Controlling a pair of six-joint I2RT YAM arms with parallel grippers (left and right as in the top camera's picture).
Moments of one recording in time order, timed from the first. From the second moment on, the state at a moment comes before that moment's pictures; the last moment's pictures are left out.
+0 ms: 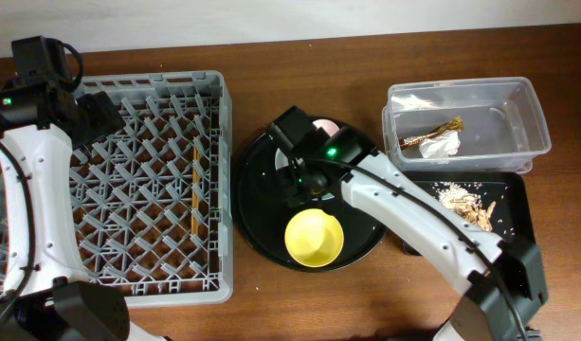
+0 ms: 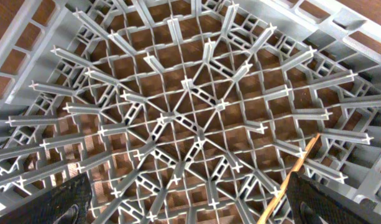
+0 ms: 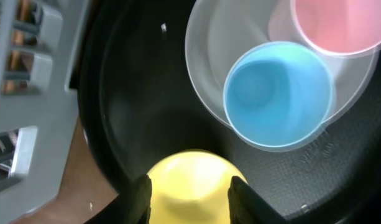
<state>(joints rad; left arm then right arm) 0.19 1.75 1.83 -1.21 -0.21 -0.31 0.68 1.75 1.52 -1.02 0.03 0.36</state>
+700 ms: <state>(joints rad) 0.19 1.75 1.83 -1.21 -0.21 -0.31 0.68 1.87 1.40 -0.84 0.17 0.32</state>
